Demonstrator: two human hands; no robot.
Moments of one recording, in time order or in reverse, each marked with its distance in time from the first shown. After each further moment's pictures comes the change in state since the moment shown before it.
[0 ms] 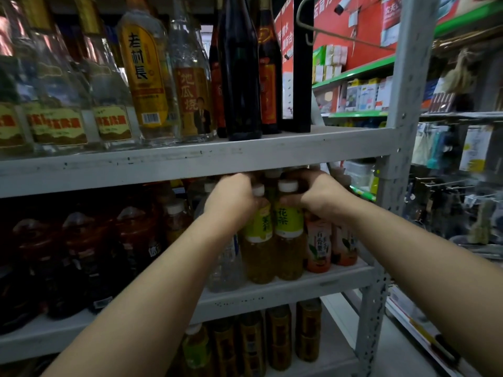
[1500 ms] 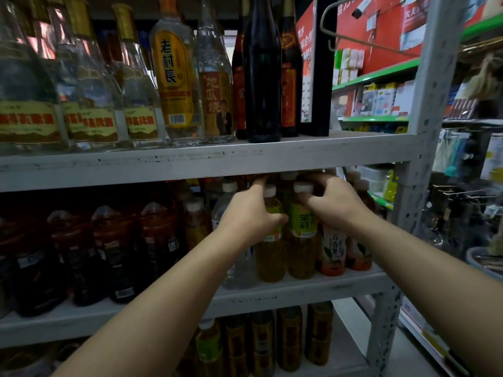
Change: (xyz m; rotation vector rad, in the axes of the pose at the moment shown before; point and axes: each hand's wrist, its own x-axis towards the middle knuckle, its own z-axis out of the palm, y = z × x) left_hand -0.022 -0.017 0.007 -0.171 0.007 0.020; right_hand -0.015 -0.012 0.009 -0.303 0.190 -0.032
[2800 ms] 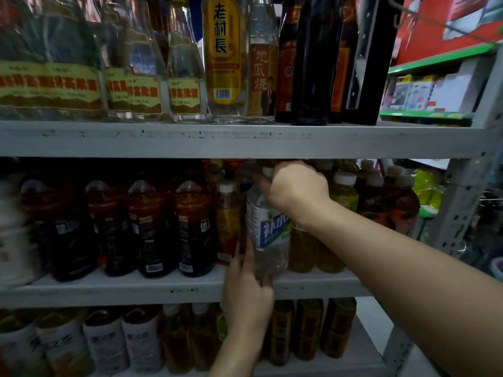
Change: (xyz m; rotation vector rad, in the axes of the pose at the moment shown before) left_hand -0.109 -0.115 0.094 0.038 0.318 -0.362; right_hand 0.003 -0.109 0.098 -0.551 0.045 -0.138
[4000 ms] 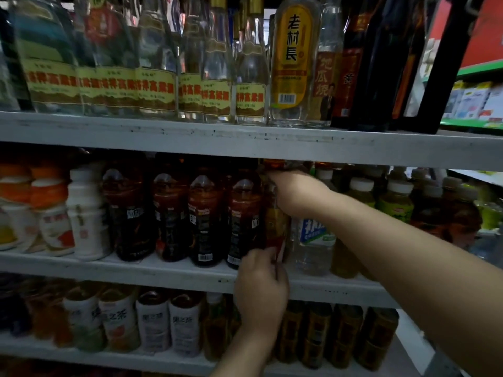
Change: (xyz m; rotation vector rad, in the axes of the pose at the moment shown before) left_hand 0.008 -0.026 -0.058 -0.062 0.254 0.138; right_hand 0.008 -0.069 0.016 0.076 -0.387 -0.354
